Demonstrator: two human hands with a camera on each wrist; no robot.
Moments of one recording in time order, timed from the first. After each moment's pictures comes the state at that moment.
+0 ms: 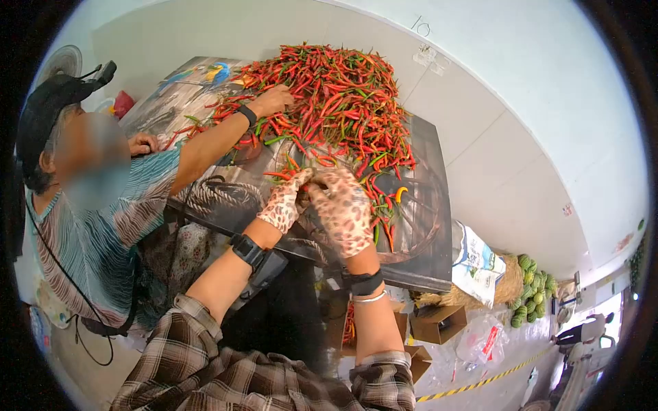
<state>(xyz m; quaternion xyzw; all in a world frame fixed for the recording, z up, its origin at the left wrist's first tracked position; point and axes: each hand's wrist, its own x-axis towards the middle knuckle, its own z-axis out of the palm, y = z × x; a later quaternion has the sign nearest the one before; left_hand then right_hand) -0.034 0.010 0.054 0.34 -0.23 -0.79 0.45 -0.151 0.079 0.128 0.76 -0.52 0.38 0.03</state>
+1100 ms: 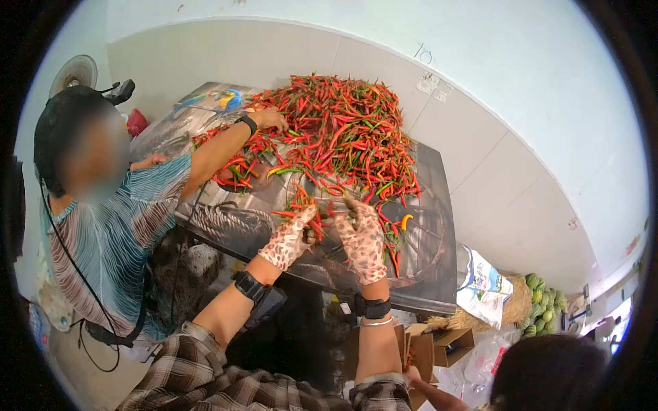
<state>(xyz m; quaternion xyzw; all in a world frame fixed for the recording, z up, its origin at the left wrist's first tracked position) -0.016 0.018 0.033 0.22 -0.24 -0.85 0.42 -0.171 0.086 0.116 0.67 -0.57 0.45 -0.11</state>
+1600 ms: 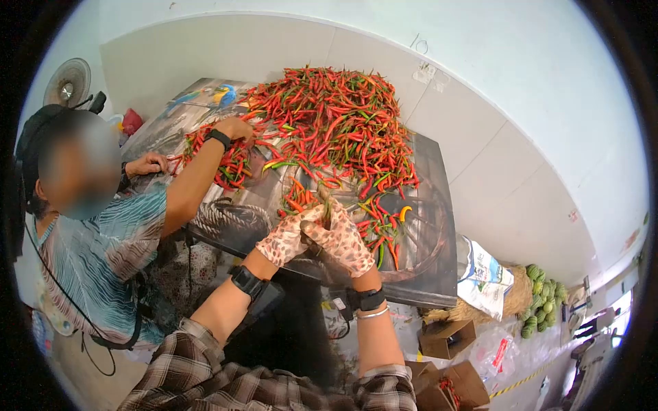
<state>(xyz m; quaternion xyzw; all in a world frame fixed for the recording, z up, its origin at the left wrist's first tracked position) -0.017 0.027 0.048 0.21 -0.67 -0.58 0.40 -0.159 0.073 0.098 0.63 -0.47 0.45 -0.43</state>
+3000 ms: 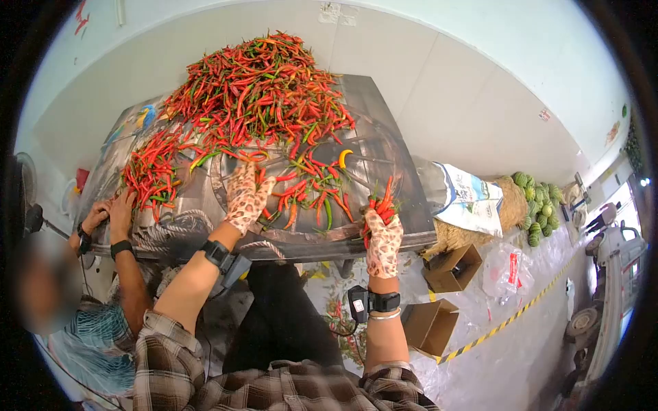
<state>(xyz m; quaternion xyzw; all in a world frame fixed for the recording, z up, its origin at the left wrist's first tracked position) -0.077 -0.016 0.029 0.51 -0.81 -0.17 0.22 -0.273 0.184 0.053 0.20 -0.55 0.78 -0.24</state>
